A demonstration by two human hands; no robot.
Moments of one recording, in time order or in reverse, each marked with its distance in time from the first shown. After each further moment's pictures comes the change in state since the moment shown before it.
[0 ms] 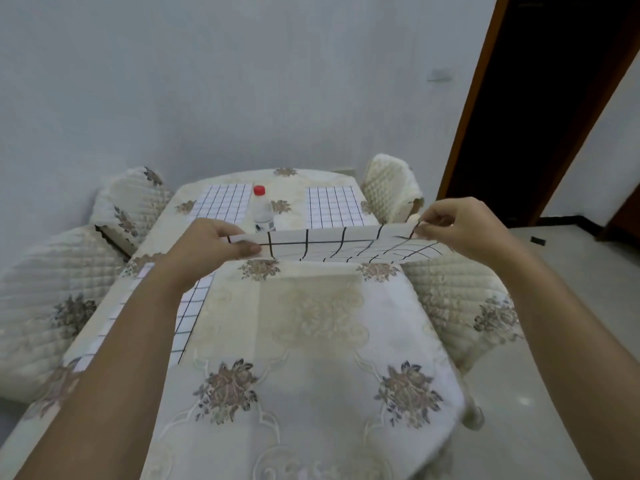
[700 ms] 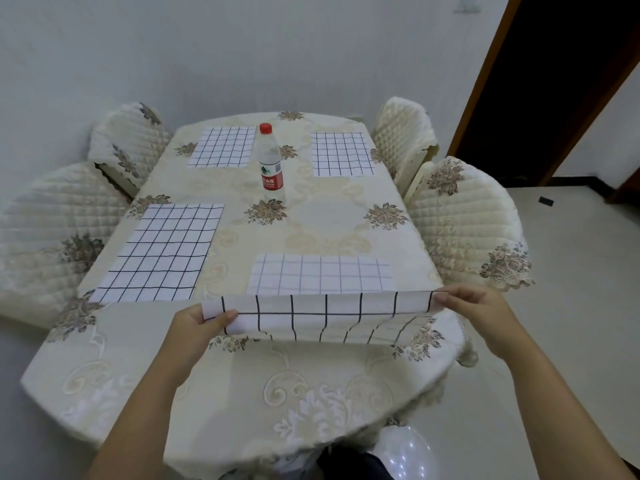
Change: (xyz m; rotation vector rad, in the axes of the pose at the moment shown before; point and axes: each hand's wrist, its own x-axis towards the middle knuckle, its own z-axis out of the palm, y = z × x) left_hand -0.116 -0.167 0.049 -0.345 0.143 -0.306; right_hand -0.132 0.078 0.098 0.736 -0.093 0.372
